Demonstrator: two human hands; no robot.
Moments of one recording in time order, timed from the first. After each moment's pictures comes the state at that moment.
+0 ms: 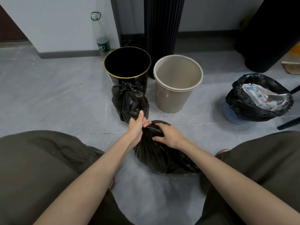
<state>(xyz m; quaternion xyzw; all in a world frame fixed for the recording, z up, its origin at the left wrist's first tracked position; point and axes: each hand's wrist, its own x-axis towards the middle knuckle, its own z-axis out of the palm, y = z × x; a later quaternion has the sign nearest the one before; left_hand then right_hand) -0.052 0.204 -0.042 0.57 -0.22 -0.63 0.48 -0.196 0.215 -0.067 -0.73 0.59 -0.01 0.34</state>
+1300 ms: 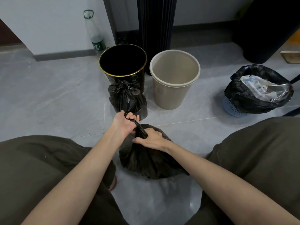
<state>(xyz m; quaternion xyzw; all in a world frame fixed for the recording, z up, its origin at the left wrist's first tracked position) -0.022 0.189 -0.011 0.46 0.14 -0.71 0.51 -0.142 0.237 -0.060 -0.63 0.58 -0.07 0.52</state>
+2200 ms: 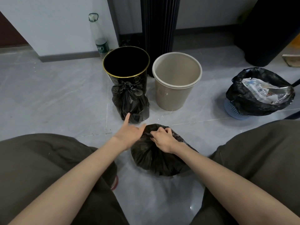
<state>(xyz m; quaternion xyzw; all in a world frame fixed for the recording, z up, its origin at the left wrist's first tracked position) -0.005 0.232 -0.016 -0.45 0.86 0.01 0.24 -0.173 0.235 -0.081 -0.78 0.54 0.06 0.30</state>
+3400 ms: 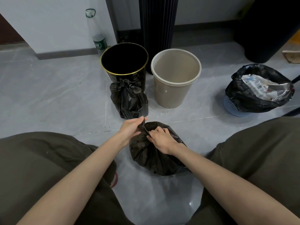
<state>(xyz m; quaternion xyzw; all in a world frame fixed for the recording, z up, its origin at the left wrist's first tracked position) -0.022 0.227 -0.026 -0.63 0.37 0.63 -0.28 -0.171 0.247 -0.075 -0.81 0.51 0.06 0.29</state>
